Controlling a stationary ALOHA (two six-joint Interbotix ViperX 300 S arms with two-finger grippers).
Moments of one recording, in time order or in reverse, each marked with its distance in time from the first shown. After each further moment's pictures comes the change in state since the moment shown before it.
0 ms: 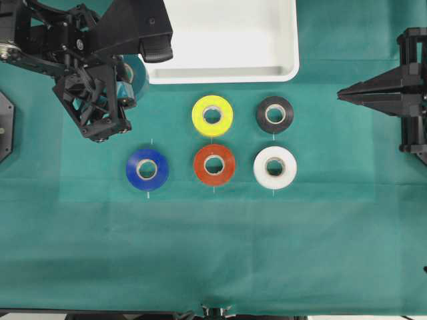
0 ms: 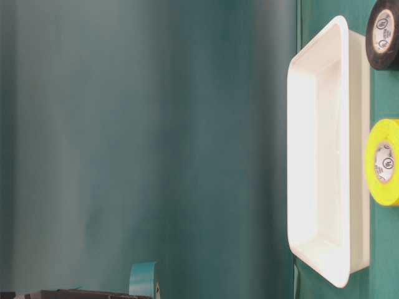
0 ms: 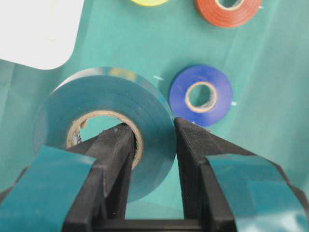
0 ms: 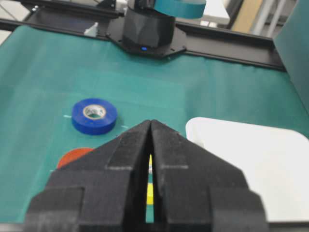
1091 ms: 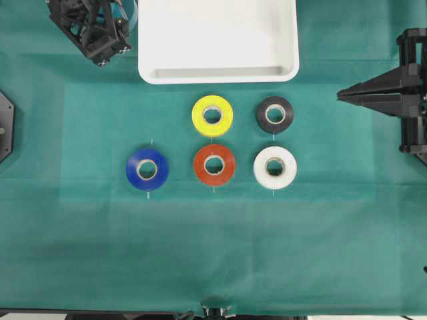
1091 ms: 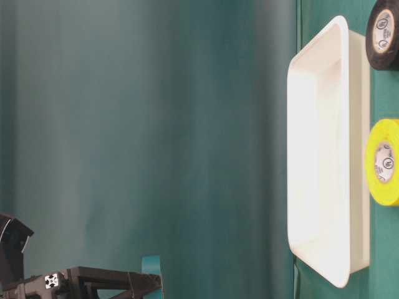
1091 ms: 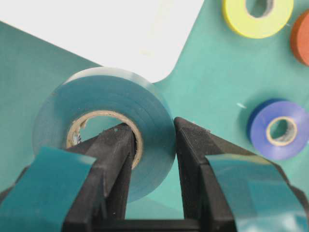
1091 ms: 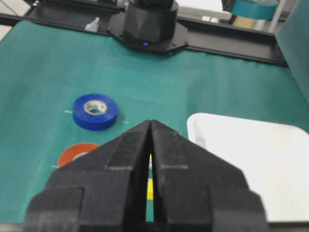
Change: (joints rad) left arm 0.282 0.000 0.000 0.009 0.002 0.138; right arm 0.000 0.000 0.000 0.002 0.015 0.002
